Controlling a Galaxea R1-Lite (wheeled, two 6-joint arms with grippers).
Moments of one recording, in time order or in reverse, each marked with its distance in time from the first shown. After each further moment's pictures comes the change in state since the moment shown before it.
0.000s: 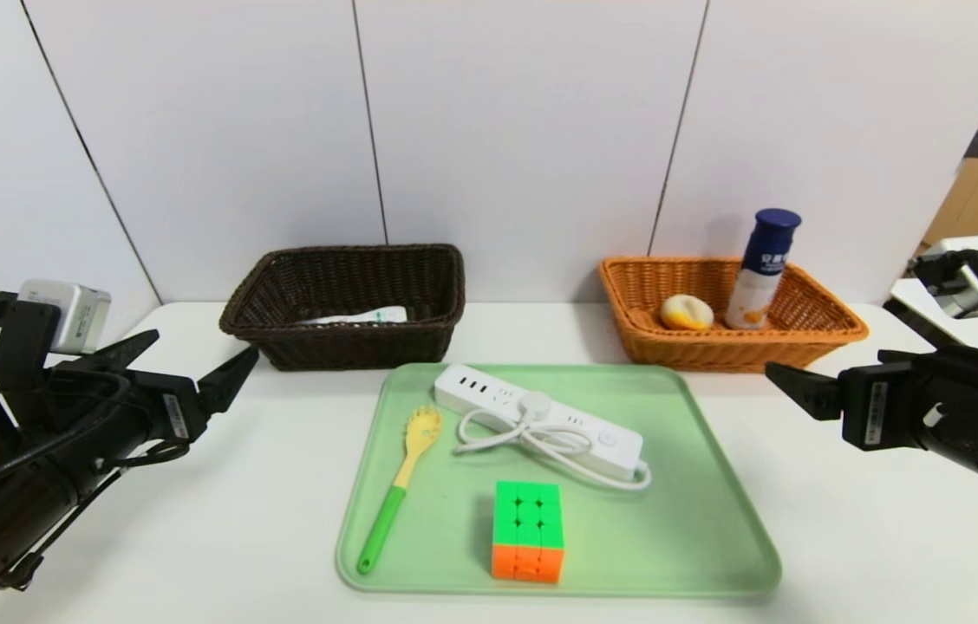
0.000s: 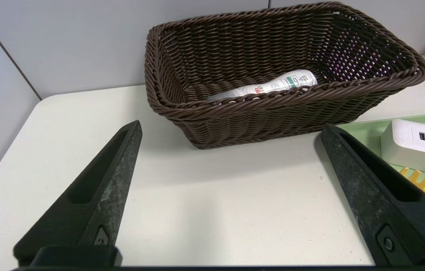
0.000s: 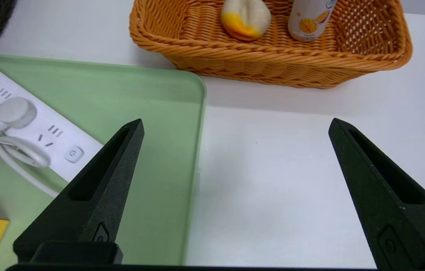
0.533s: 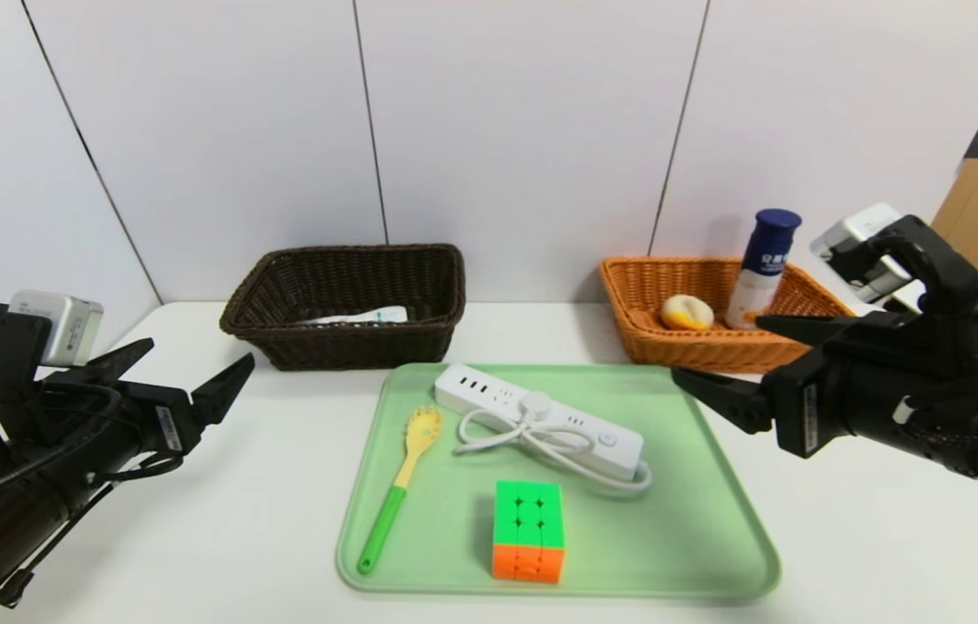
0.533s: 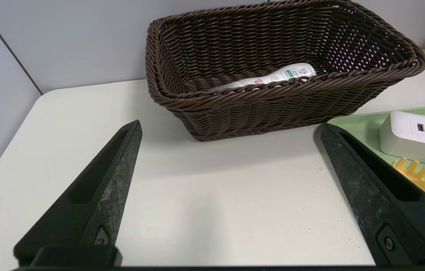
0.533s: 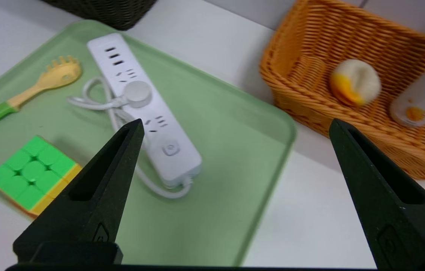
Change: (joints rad) left arm 0.000 -0.018 0.036 -0.014 -0.002 0.000; right arm 0.138 0.067 -0.119 -0.004 0.243 -0.172
